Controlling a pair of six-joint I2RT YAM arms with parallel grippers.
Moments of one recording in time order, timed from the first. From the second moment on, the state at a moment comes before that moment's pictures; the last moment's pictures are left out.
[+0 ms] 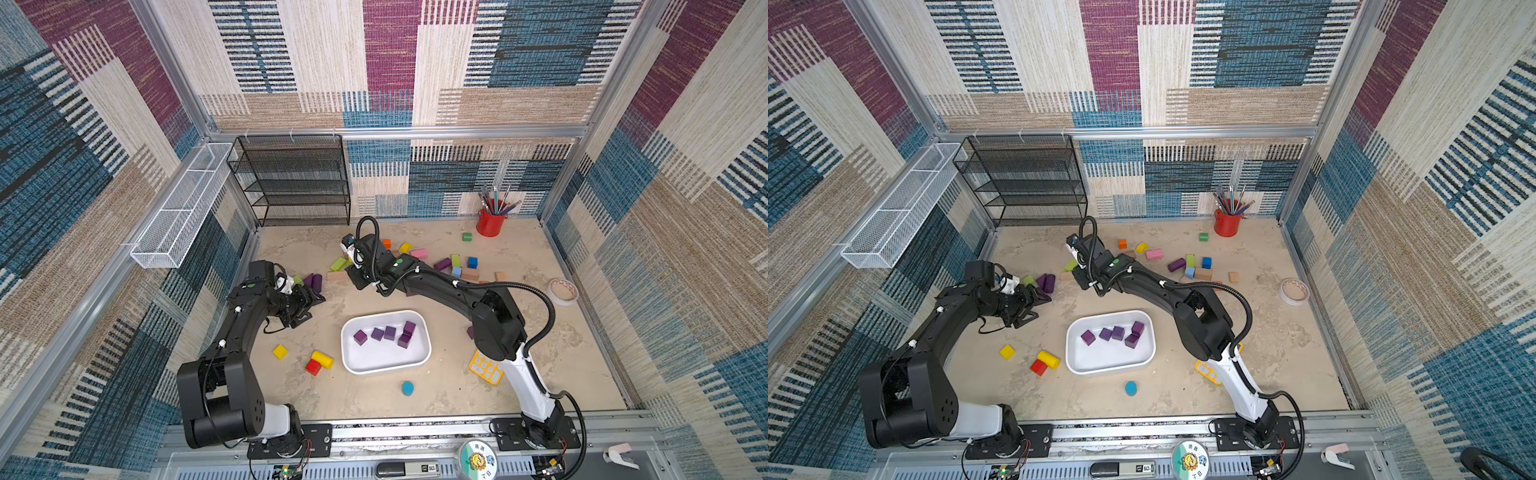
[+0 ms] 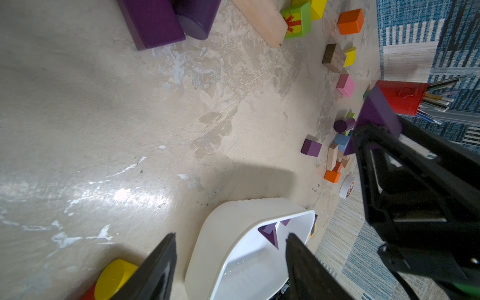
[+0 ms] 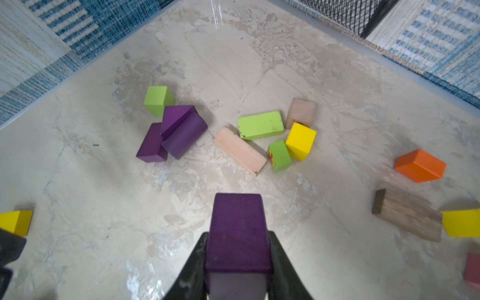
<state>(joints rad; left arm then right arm) 0.18 1.41 0.97 -0.76 0.61 -0.51 0.84 2.23 1.94 -0.42 0.03 0.09</state>
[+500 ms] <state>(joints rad) 0.18 1.38 0.96 -0.76 0.61 -0.52 0.86 1.94 1.57 -0.34 0.06 0.13</state>
